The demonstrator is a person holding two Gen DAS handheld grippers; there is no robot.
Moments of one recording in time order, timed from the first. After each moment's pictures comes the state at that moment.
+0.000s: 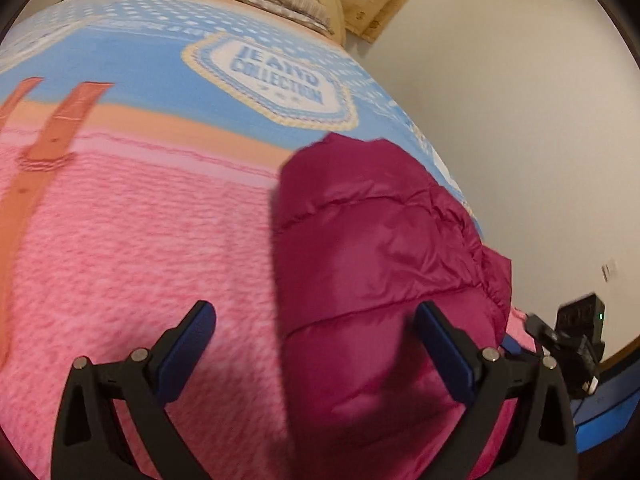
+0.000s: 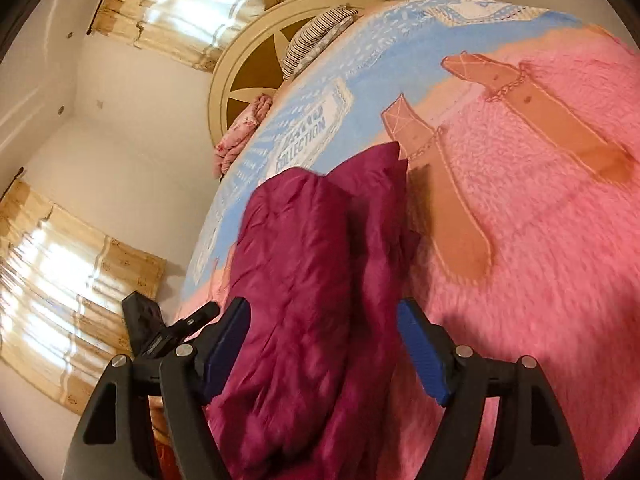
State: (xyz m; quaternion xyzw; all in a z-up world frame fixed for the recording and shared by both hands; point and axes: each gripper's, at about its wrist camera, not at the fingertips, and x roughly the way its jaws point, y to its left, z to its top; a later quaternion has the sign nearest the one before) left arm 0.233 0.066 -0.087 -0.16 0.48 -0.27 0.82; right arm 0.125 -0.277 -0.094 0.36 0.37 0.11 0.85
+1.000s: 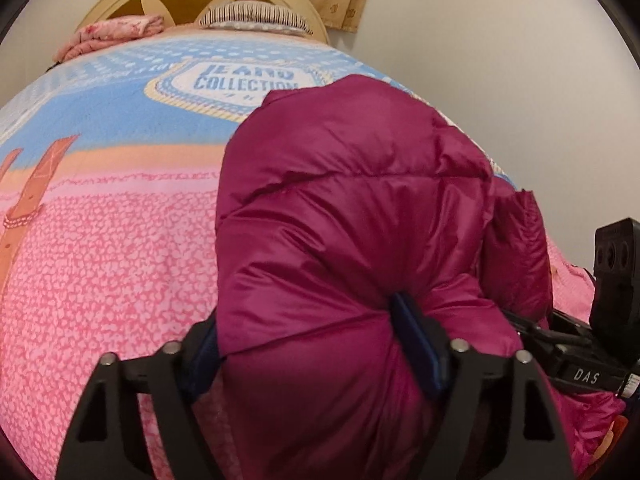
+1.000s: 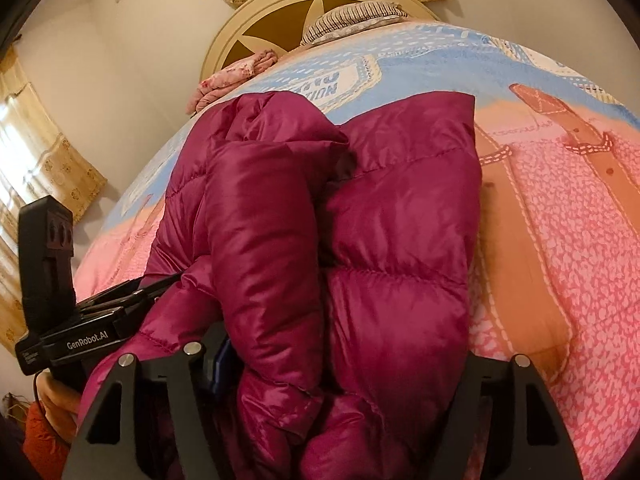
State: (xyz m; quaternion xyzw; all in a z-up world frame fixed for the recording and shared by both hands) left arm 0.215 0.011 -0.100 -0.03 0.43 -0.24 0.87; right arm 0.171 -0.207 -0.123 0.17 0.40 0.08 0.90
